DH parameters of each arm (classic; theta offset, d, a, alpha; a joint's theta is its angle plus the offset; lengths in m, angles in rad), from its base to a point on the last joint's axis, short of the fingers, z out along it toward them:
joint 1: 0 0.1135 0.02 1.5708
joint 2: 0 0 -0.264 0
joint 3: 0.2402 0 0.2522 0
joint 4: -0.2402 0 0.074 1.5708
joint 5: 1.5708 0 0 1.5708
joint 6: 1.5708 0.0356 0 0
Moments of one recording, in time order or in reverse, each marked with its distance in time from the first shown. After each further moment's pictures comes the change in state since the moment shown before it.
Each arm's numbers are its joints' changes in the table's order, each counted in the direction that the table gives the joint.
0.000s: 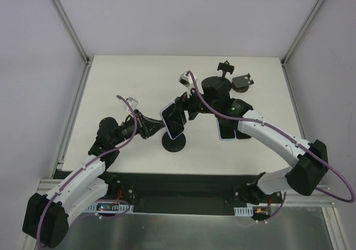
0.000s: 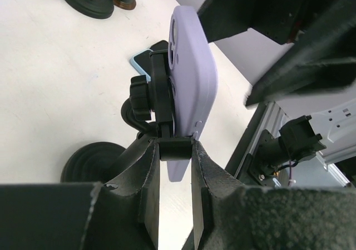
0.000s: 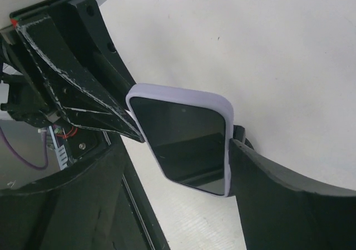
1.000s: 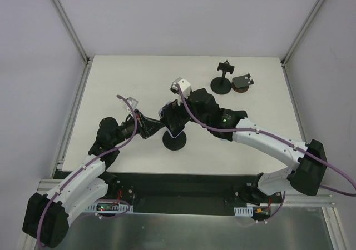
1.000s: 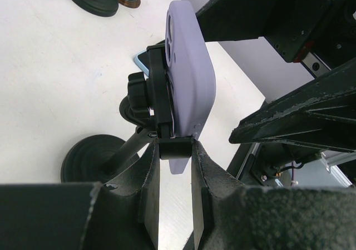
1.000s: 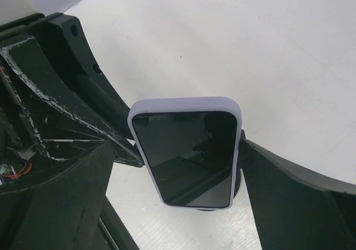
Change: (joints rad) left arm 0.000 0.002 0.000 0.003 -0.001 -0.006; right arm 0.197 0.005 -0.029 0.082 0.422 -0.006
